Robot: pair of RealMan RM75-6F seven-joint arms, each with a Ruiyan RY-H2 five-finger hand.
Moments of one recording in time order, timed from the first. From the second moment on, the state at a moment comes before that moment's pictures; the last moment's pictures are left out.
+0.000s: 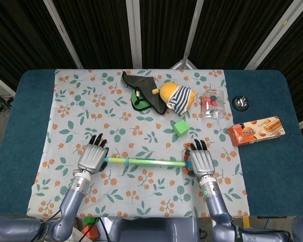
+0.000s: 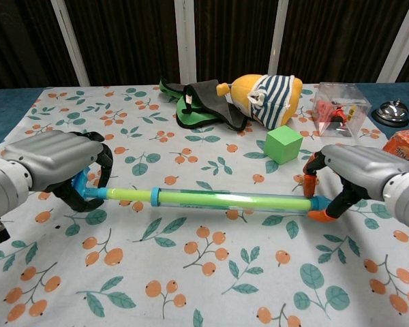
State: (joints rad) left arm -0.67 -1.66 -0.07 -1.69 0.86 1.27 0.98; right arm 0.55 -1.67 0.16 -1.66 -0.87 1.23 -0.69
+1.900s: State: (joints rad) left arm -0.56 -1.40 -0.01 -1.77 0.94 1.29 0.83; right arm 0.52 -1.48 0.17 -1.67 -0.80 1.27 -0.71
